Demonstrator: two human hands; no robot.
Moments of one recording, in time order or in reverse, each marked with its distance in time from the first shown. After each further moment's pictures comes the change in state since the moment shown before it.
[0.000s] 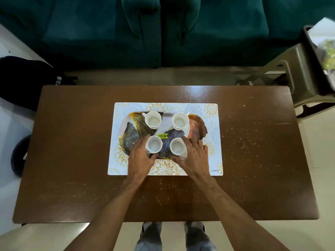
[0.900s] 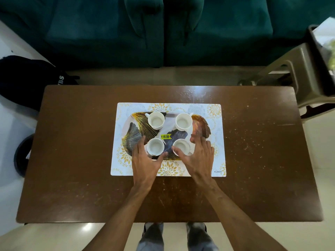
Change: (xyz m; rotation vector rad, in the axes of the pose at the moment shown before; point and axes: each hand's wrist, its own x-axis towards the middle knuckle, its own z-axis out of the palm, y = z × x) left_hand -0.019 0.016 0.000 -0.095 0.162 -0.150; right_hand 0.001 -0.010 -0.002 0.122 0.228 0.118
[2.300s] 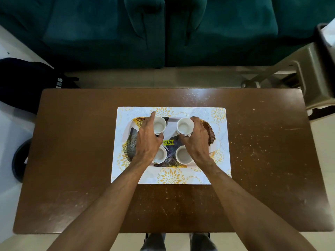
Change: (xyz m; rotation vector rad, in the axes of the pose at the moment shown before) left_hand 0.100 0.032 0.010 0.113 -0.094 0.192; right_hand 0.084 -0.021 0.022 0.228 0.003 -0.046
